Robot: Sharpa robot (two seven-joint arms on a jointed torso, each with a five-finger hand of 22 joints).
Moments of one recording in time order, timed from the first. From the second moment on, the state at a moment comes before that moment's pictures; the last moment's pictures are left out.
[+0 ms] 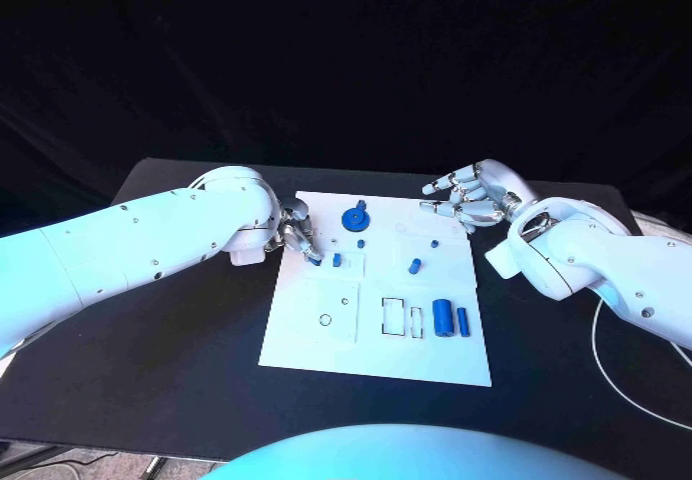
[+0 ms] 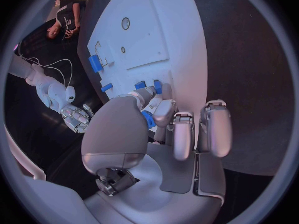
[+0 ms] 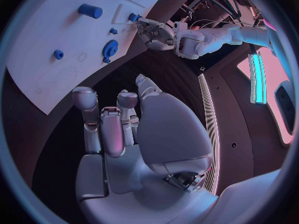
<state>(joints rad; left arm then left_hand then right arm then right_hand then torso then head) 1.27 -0.59 -0.04 1.27 -1.14 0.28 -0.50 1.24 -0.15 0.55 0.14 0.18 0.96 0.05 0.53 0.67 1.38 -0.03 1.17 1.12 1.47 -0.08 1.57 1.31 0.04 1.46 0.03 1.43 1.31 0.98 -0.95 0.23 1.64 -1.00 -0.43 -0.08 1.39 -0.09 0.07 0.21 0.29 1.01 0.14 0.08 0.08 1.27 0.05 0.90 1.06 1.47 -0.02 1.40 1.29 0.14 1.15 0.08 1.16 0.80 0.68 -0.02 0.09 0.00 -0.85</state>
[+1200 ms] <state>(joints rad) 1.27 -0.55 -0.04 1.25 -1.11 0.29 -0.58 1.11 -0.15 0.57 0.08 0.19 1.02 0.02 0.53 0.66 1.42 -0.05 1.21 1.17 1.47 -0.09 1.57 1.31 0.04 1.47 0.03 1.46 1.31 0.98 -0.95 0.23 1.64 -1.00 -0.43 -0.08 1.39 -0.09 0.07 0.21 0.29 1.01 0.14 0.08 0.08 1.27 0.05 0.90 1.06 1.47 -0.02 1.39 1.29 0.14 1.15 0.08 1.16 0.80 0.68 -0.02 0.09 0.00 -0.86</state>
